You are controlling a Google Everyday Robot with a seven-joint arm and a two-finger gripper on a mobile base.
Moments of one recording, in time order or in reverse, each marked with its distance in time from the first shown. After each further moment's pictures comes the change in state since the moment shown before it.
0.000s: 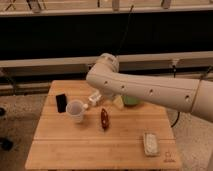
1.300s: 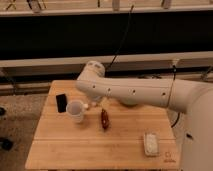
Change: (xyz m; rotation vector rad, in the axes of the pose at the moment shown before) arm -0.051 -0.052 0.040 0.079 -0.076 -0.146
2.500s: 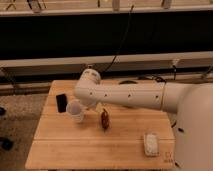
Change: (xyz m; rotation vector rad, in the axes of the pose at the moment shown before) arm -0.040 -0.013 0.030 0.055 -0.065 -0.166
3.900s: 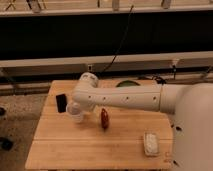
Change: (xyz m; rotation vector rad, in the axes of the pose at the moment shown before) arm -0.018 -0.011 0.010 0.031 -0.036 -0.074
